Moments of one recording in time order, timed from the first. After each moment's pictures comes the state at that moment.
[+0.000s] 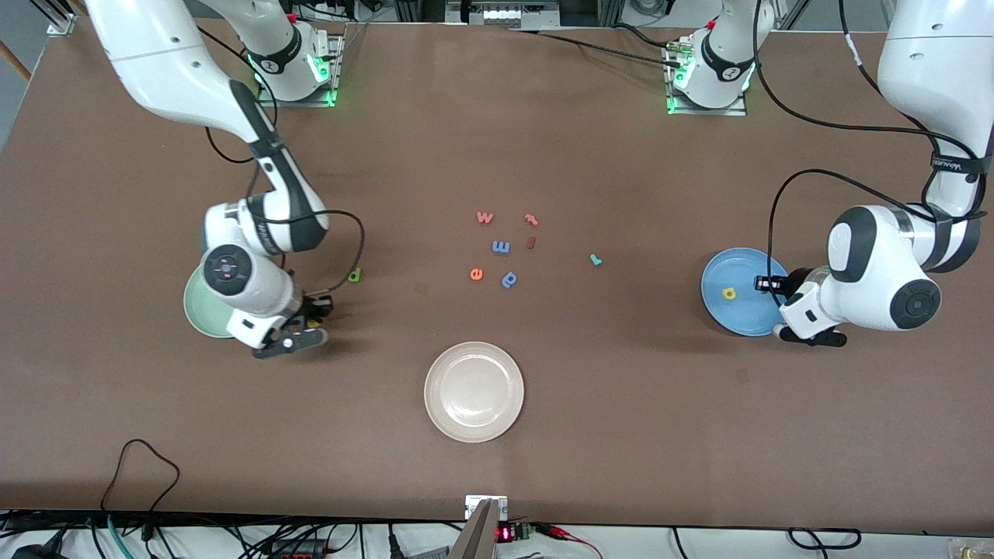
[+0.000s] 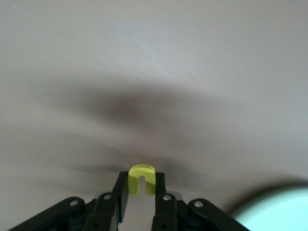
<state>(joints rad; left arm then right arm) 0.19 0.55 -0.13 -1.78 0.03 1.94 0.12 0.18 0.58 0.02 -1.80 -0.08 2.31 -0.02</state>
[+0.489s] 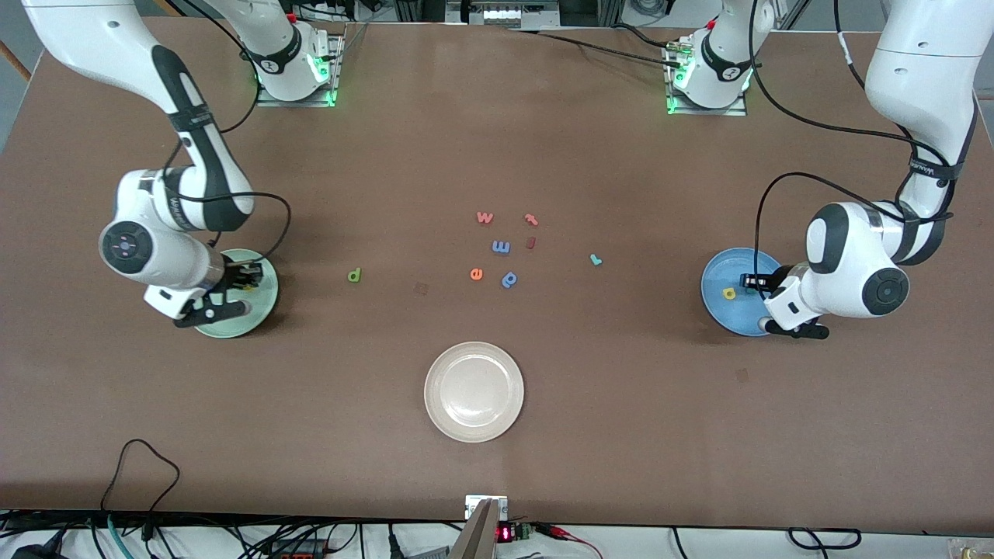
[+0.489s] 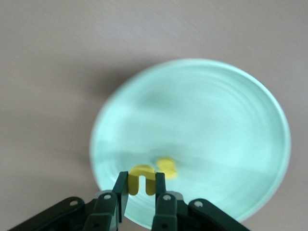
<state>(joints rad) 0.20 0.54 -0.16 -1.88 0.03 2.08 0.12 -0.02 0.42 0.01 -2.00 -0.09 2.25 -0.19</state>
